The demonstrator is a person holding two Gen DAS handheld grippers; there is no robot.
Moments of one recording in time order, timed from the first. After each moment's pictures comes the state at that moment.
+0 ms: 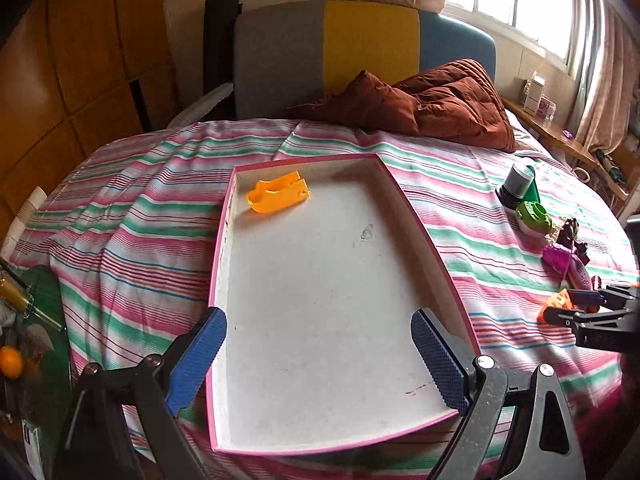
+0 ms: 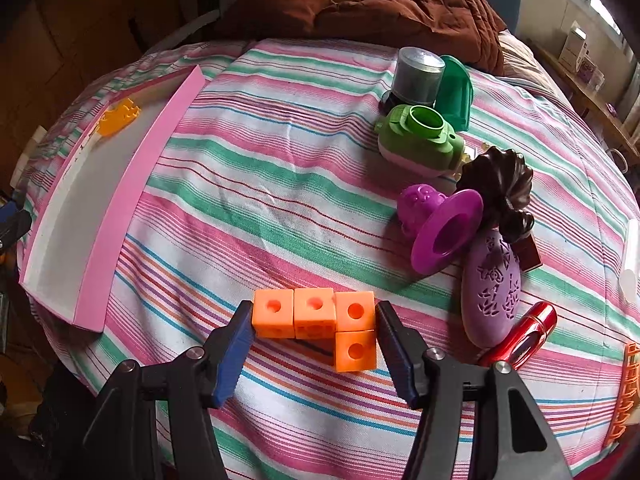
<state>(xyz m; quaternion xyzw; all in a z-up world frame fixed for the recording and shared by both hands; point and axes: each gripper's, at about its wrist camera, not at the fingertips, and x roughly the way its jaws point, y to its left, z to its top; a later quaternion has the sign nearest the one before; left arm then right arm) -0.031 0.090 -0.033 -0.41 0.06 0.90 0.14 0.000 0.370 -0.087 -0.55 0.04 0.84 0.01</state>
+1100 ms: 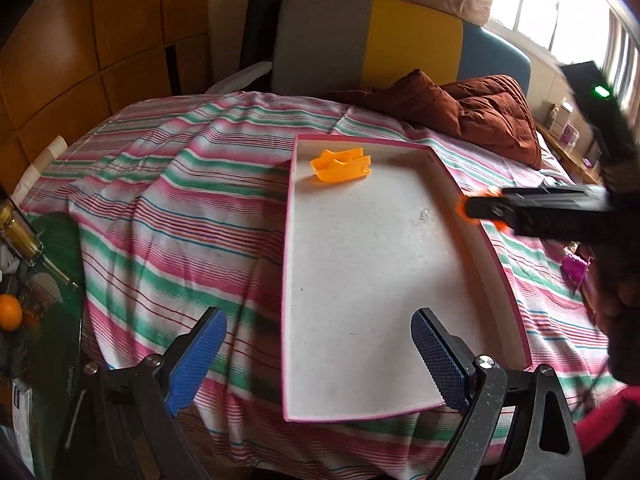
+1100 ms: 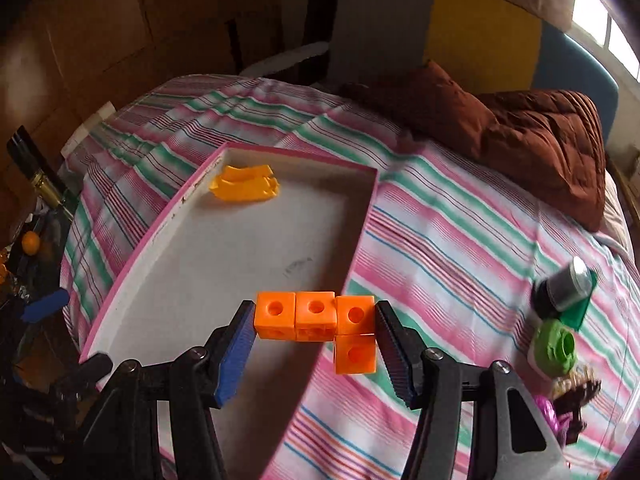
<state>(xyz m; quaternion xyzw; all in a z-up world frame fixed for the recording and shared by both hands) -0.031 0.024 -0.047 -0.43 0.00 0.90 0.10 -0.111 0.214 -0.034 -0.48 -0.05 0.87 -0.12</state>
